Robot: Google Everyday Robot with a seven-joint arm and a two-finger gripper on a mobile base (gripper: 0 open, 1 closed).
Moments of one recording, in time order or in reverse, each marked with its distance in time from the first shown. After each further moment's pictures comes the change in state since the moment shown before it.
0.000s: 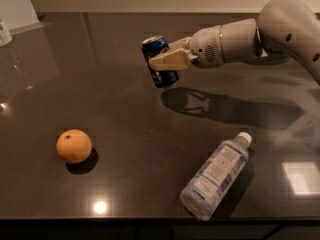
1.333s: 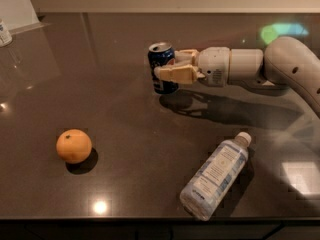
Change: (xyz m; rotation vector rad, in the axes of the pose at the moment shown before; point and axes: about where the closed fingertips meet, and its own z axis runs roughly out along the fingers) arm 0.021 0.004 -0.009 -0.040 -0.228 -0.088
